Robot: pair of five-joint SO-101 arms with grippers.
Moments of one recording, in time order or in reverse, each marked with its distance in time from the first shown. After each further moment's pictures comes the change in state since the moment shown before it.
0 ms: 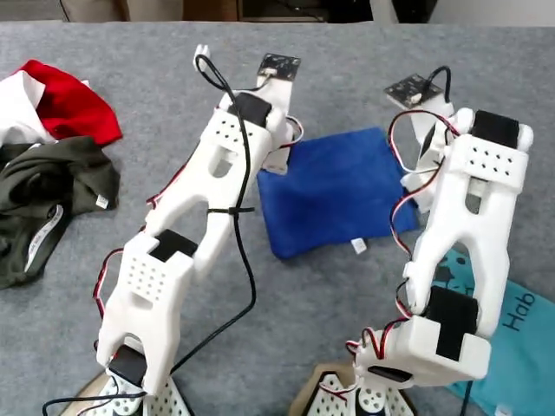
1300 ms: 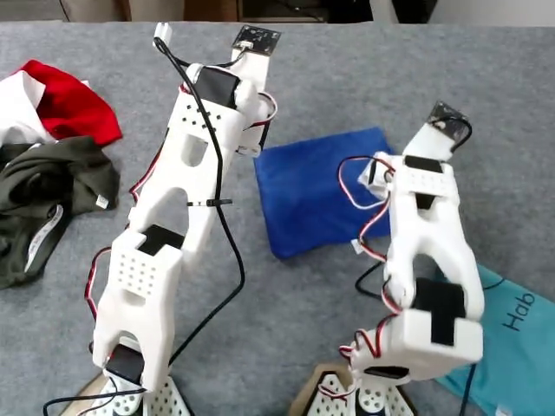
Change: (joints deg) left arm -5.4 0.0 -14.6 13.1 -5.6; right arm -8.7 4.7 28.7 -47.2 -68.6
